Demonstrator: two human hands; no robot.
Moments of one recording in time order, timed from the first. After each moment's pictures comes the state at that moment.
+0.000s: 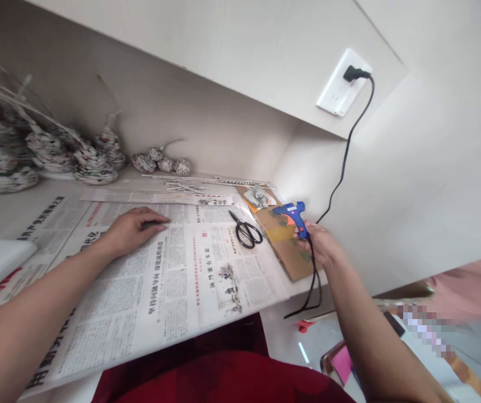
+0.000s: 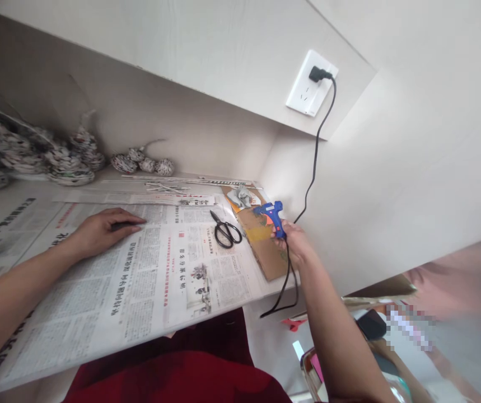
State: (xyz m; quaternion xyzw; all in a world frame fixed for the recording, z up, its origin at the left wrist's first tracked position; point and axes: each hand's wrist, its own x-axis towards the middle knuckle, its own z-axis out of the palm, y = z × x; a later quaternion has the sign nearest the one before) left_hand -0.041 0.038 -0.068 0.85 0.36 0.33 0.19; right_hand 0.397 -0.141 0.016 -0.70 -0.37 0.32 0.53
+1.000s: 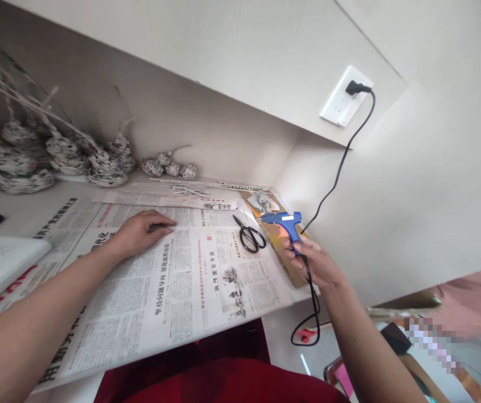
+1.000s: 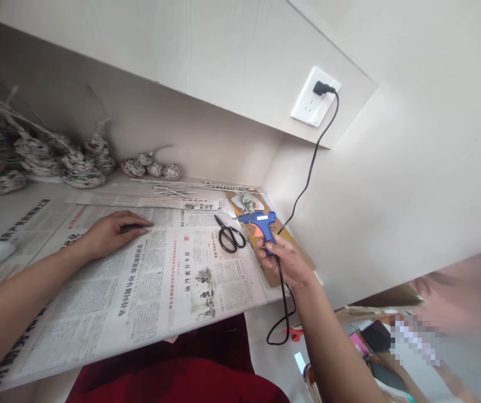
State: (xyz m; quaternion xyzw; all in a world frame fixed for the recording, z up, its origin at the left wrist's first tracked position) left_hand -0.040 0.036 -0.065 0.85 0.36 0.33 0.21; right_hand 0.342 -0.170 0.027 -0.48 -0.39 0.56 0.55
